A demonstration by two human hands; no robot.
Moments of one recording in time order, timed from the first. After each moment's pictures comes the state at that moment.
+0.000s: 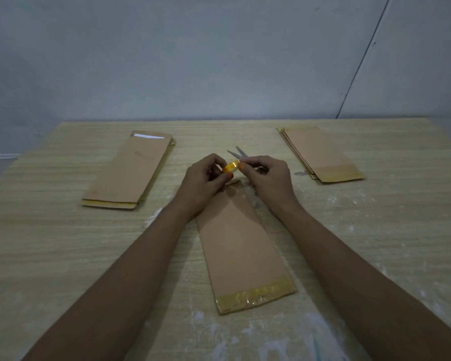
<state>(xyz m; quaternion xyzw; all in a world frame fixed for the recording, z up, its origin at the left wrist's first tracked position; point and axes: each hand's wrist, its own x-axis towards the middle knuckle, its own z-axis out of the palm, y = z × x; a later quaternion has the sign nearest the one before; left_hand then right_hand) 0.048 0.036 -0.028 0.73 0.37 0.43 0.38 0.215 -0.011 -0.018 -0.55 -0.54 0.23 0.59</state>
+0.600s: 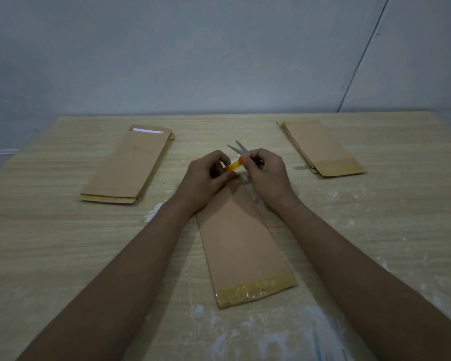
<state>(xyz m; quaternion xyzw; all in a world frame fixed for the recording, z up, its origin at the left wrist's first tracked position) 0.049 0.032 -0.027 0.77 0.37 0.41 0.32 0.211 -0.003 -0.024 -0.57 -0.54 0.24 0.58</state>
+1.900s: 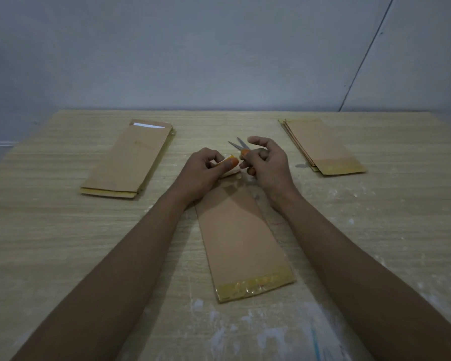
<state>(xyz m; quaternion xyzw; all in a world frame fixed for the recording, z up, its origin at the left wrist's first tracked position) 0.049 0.027 -0.017 0.68 0.41 0.42 0.45 0.204 -0.013 -0.009 -0.50 -0.46 0.37 0.63</state>
